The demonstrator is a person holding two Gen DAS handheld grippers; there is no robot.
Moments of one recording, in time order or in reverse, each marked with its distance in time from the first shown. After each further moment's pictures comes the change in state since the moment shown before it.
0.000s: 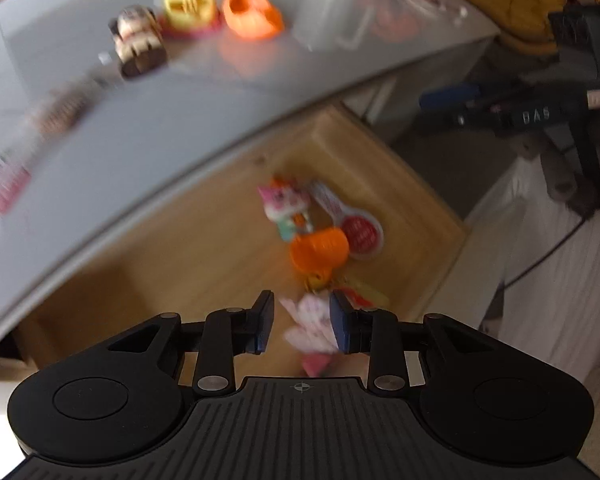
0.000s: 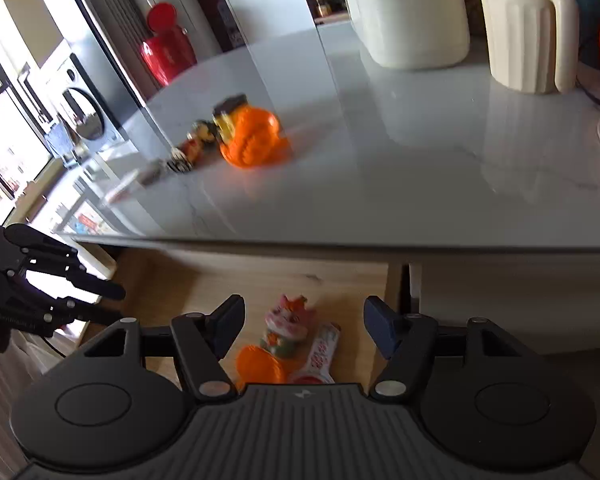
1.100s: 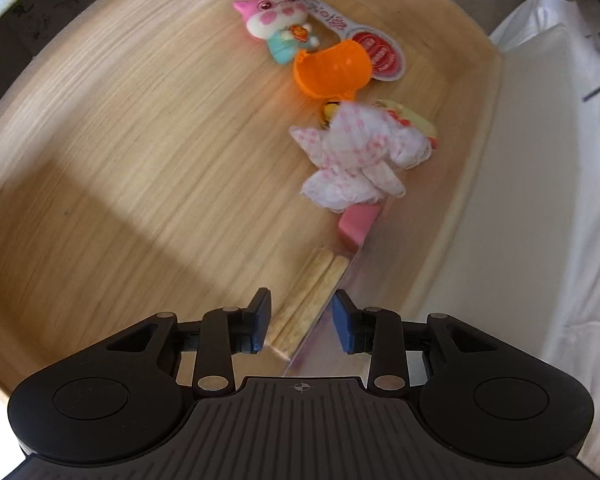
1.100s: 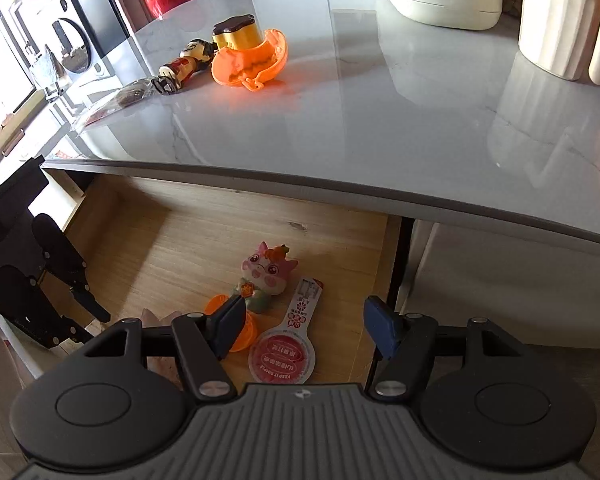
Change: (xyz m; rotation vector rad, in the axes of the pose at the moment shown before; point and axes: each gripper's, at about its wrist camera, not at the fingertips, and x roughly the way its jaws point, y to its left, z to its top) left arm 0.087 0.037 -0.035 0.162 0.380 -0.105; right arm 0.025 0.017 -0.013 -0.115 0.130 -0.076
